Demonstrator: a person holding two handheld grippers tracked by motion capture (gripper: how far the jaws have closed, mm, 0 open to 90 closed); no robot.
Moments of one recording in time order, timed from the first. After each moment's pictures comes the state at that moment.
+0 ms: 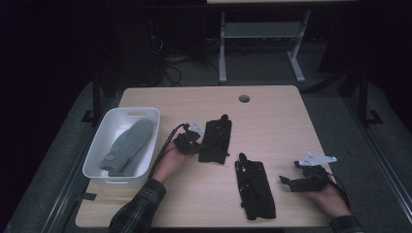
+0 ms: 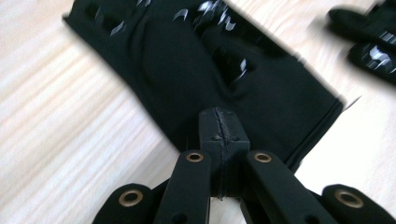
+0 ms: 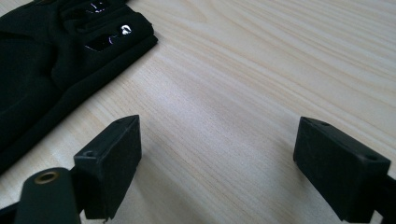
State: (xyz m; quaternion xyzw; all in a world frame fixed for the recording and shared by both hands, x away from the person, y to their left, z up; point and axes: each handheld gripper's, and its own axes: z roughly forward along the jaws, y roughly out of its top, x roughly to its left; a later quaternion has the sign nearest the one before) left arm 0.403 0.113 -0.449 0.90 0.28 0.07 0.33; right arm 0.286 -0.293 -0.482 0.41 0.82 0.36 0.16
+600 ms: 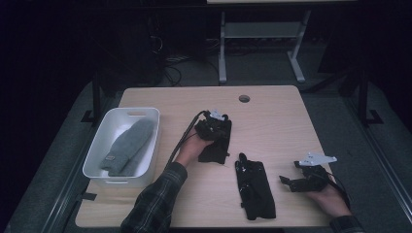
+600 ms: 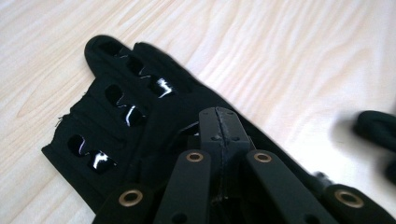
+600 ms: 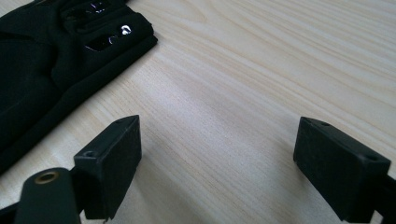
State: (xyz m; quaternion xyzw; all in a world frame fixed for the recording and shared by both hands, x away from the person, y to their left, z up) left arm 0.453 0.052 -0.451 0.90 0.26 0.09 0.34; right arm 0.286 -0.294 -0.482 0.41 0.82 0.36 0.16
